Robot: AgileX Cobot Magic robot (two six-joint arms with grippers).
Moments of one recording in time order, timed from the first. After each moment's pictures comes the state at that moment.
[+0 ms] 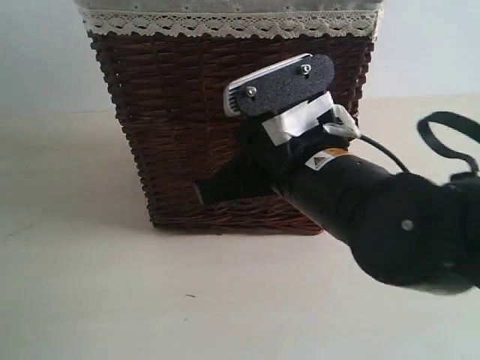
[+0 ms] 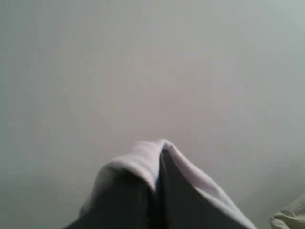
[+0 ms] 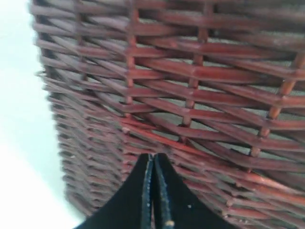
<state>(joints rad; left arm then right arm) 0.83 1.51 -2.48 1.76 -1.20 -2.11 0.94 1.55 -0.72 0.89 -0.58 -0.72</state>
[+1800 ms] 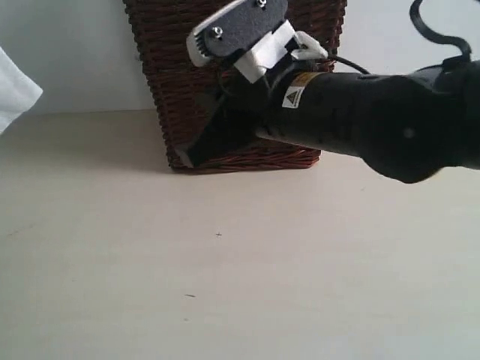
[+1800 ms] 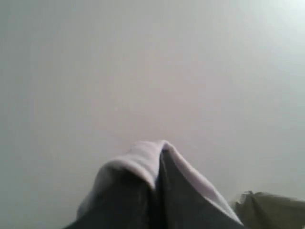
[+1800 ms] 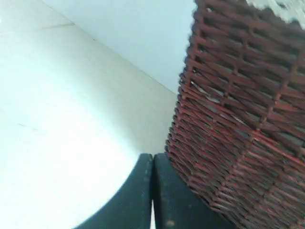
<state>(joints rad) 0.80 1.56 -2.48 1.52 -1.25 -2.11 0.76 1.55 -0.94 0.17 -0.18 -0.35</state>
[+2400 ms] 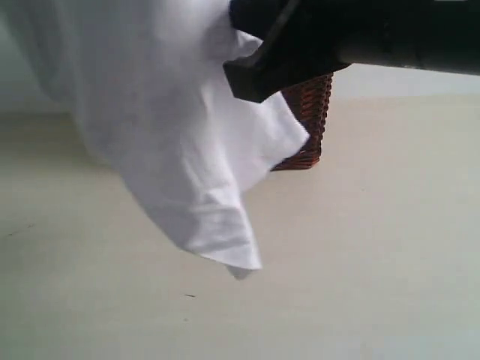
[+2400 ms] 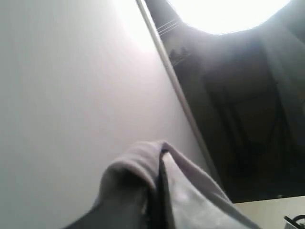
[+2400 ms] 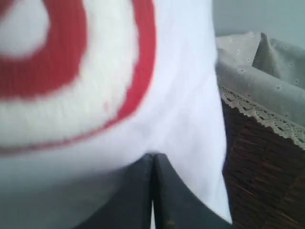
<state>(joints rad) 0.02 1.55 -2.43 1.76 -1.25 -2.11 0.78 1.16 -0.94 0.10 0.07 -0.27</state>
